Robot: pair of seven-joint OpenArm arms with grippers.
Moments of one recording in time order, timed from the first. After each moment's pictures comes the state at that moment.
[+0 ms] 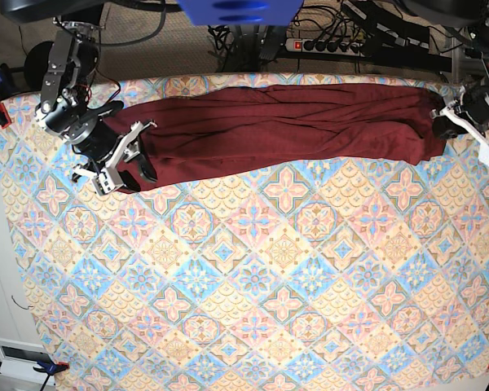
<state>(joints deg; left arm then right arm) 28.8 -29.9 -42.5 112.6 -60.1 -9.3 74.8 -14.7 13.8 16.9 110.3 27.4 40.9 -45.7</state>
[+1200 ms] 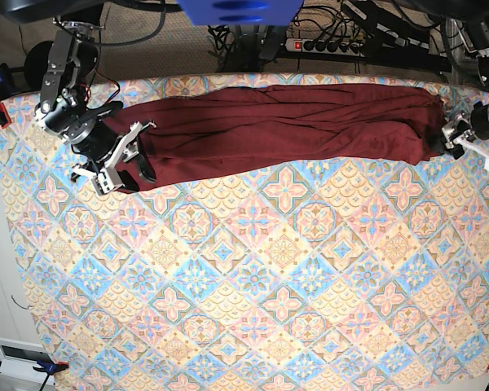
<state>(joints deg) 11.4 -33.2 -32.2 77.7 -58.5 -11.2 74.0 -14.7 13.8 16.9 110.3 27.2 41.0 -45.7</state>
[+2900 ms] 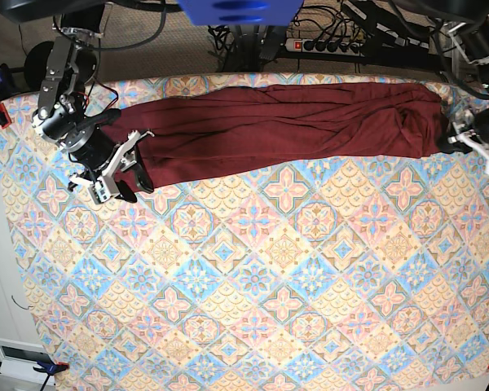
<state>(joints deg) 8.1 -34.0 -40.7 70.8 -55.3 -29.7 74.7 -12.2 13.9 17.3 110.3 27.1 41.0 -45.8</state>
